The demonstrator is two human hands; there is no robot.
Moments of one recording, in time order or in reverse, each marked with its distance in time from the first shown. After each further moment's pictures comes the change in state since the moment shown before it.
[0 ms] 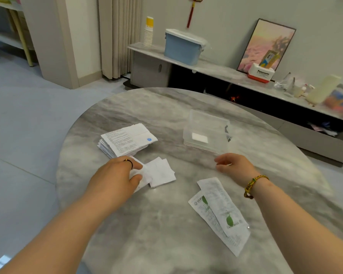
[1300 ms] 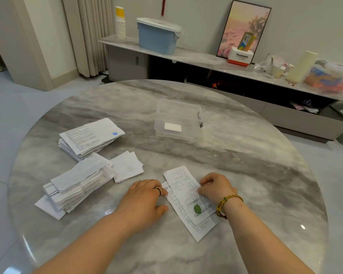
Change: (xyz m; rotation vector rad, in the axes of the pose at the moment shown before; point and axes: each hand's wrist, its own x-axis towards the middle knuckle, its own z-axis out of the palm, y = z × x) left_hand -0.002 0.074 0.104 0.132 -0.300 0.339; right_hand -0.022 0.080 0.017 -0.018 -0.032 0.270
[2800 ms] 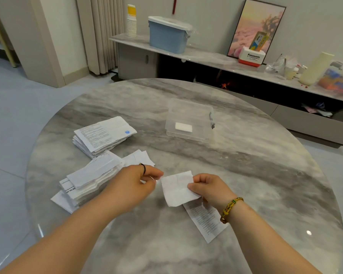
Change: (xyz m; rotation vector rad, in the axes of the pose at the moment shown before) left_hand -0.021 -0.020 -0.051 -0.621 0.183 -0.207; right_hand -0.015 -0.028 0.018 0.425 -0.256 -0.150
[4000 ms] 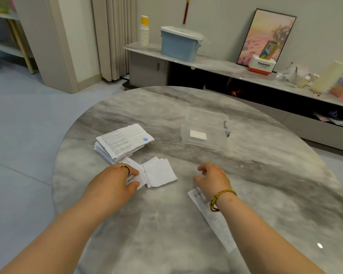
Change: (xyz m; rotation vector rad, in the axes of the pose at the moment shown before) left_hand -0.006 -0.037 -0.057 0.511 0.190 -0.059; right_hand 0.041 -0.026 0.032 -0.634 0.301 -0.099
